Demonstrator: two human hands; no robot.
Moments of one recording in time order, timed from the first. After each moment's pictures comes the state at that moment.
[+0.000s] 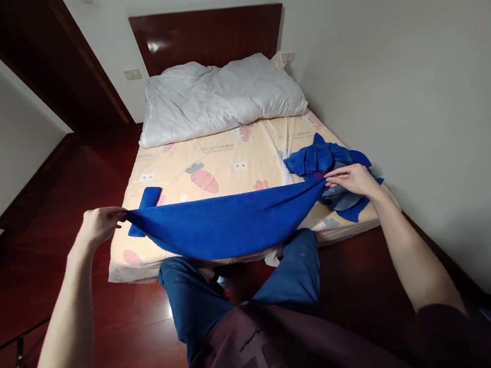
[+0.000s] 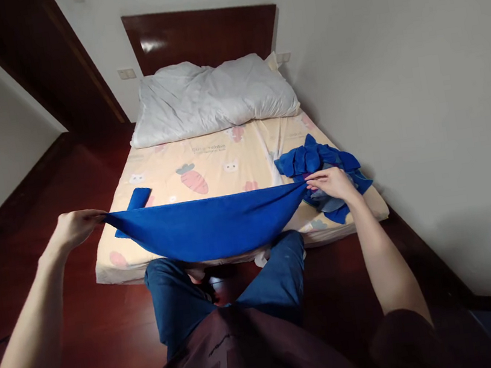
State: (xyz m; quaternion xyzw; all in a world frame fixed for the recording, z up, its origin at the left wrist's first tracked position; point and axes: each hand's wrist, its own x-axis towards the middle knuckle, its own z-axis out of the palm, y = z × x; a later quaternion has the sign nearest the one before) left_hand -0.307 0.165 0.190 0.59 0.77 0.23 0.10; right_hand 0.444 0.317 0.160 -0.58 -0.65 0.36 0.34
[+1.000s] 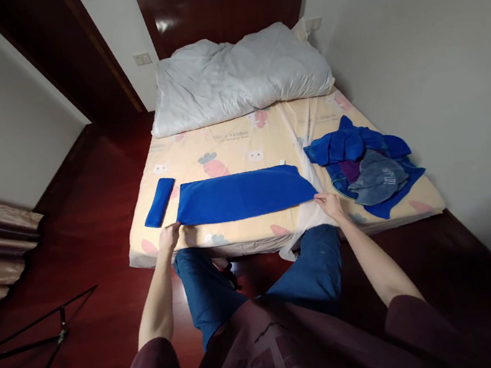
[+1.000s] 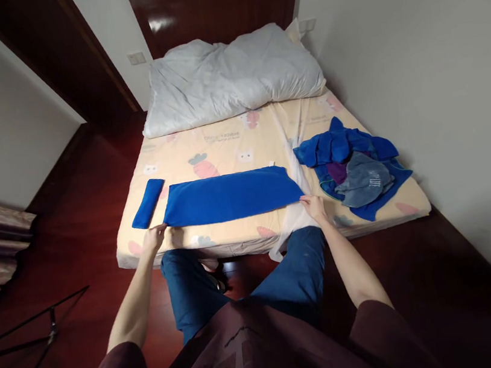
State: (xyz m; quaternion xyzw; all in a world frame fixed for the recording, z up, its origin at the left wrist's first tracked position) left_hand -0.258 0.171 -0.016 0.61 0.78 0.09 0.11; right_hand 0.385 0.335 -0.053 -0.67 -0.64 0.26 0.29
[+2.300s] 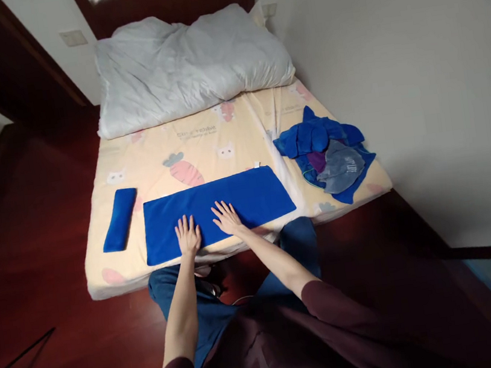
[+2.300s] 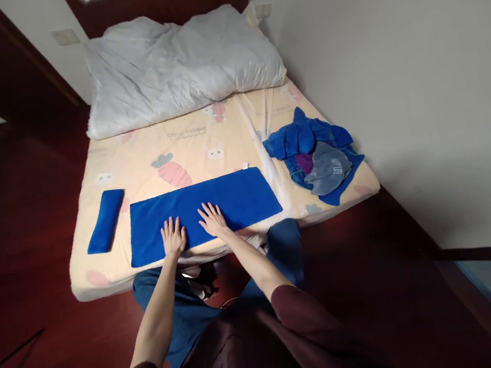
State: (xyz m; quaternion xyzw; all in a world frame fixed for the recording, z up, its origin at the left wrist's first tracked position) left_hand -0.101 0.237 -0.099 0.65 0.74 0.15 0.09; right_hand 0.098 0.301 -0.078 -0.49 -0.84 0.21 0.08
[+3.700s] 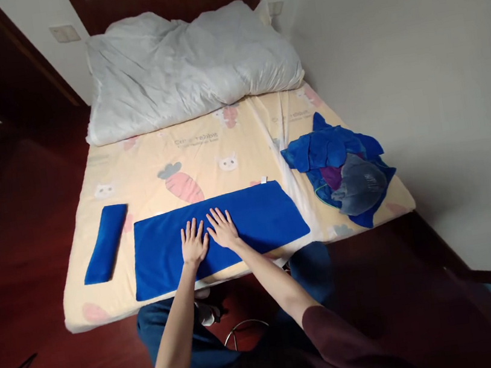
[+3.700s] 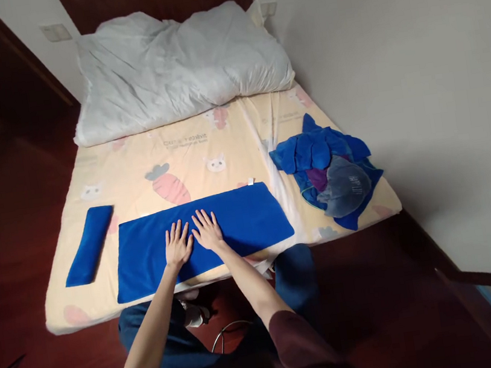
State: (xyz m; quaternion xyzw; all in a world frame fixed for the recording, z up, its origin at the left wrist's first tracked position) left_hand -0.087 0.318 -0.117 0.71 0.67 0.17 0.11; right_hand 0.069 0.372 -0.121 -0.48 -0.85 0.18 0.13
